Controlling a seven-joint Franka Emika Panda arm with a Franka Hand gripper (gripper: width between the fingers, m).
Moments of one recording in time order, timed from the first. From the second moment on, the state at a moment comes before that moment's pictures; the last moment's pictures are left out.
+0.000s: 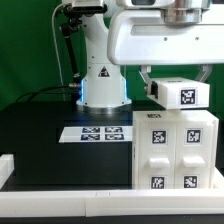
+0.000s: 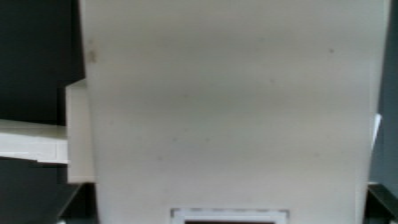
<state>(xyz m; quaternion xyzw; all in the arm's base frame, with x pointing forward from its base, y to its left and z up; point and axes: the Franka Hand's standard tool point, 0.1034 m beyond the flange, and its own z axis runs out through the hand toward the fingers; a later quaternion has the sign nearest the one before) 0.605 0.080 0.162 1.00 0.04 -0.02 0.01</state>
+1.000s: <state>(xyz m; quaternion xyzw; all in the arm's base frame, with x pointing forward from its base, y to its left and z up) 0.612 0.076 0.156 1.00 0.04 0.00 0.01</state>
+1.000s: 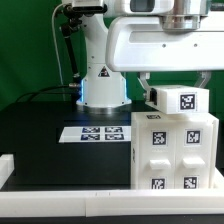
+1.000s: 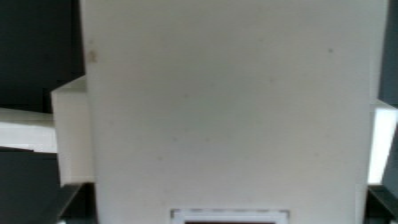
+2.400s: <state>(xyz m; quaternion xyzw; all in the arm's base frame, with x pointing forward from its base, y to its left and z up) 0.613 0.079 0.155 0.93 -0.37 0.00 -0.01</state>
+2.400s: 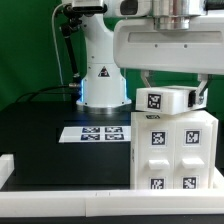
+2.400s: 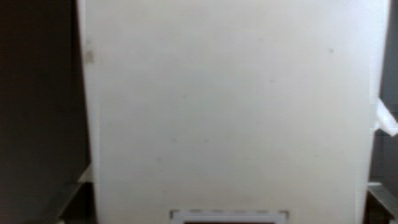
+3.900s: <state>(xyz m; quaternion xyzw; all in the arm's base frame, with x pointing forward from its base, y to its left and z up) 0.622 0.091 0.155 0.60 -0.80 0.00 -0.08</state>
